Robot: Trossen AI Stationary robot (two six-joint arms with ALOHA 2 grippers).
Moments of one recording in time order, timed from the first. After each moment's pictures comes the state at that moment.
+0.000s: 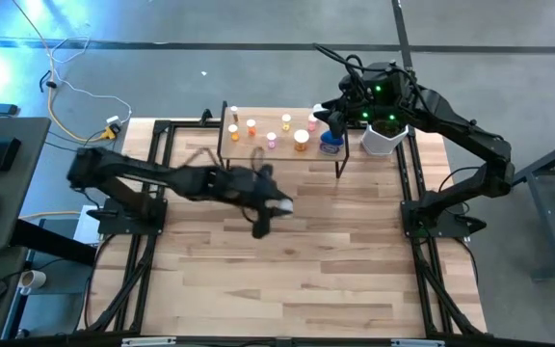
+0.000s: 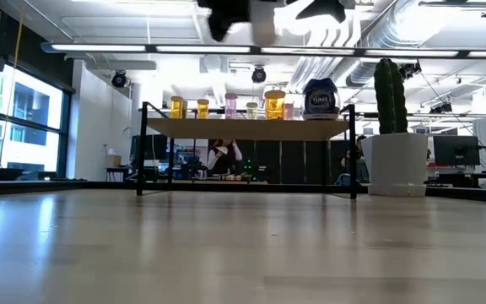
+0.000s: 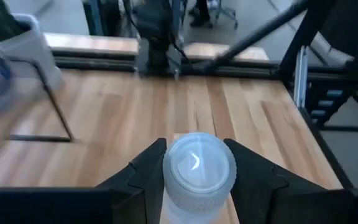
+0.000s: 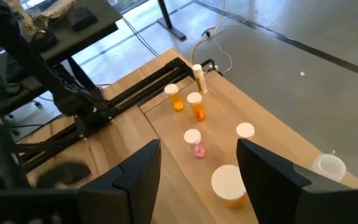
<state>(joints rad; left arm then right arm) 0.02 1.51 1.16 -0.09 -0.03 -0.09 -0.46 1.37 1.64 -0.75 -0.08 0.27</state>
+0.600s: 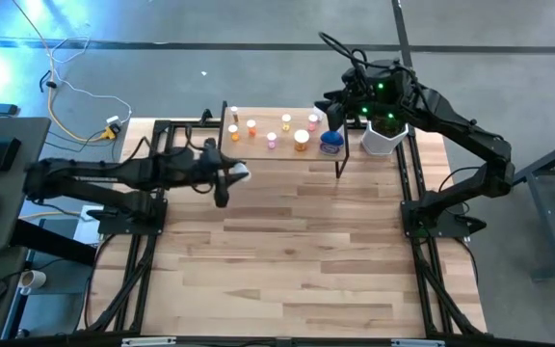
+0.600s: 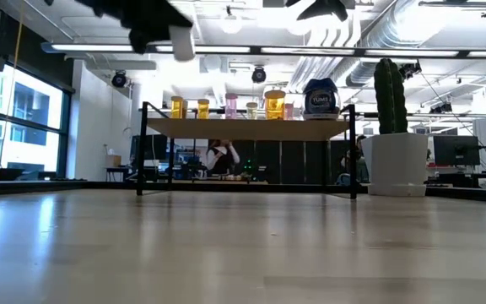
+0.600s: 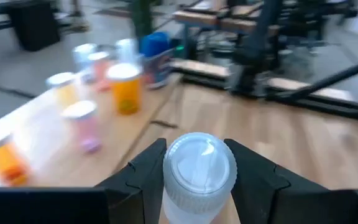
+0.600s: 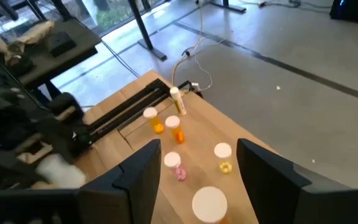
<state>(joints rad) 0.20 0.96 0.72 -0.05 -0.18 -0.12 -0.46 1.37 1.64 -0.69 0.02 0.29</state>
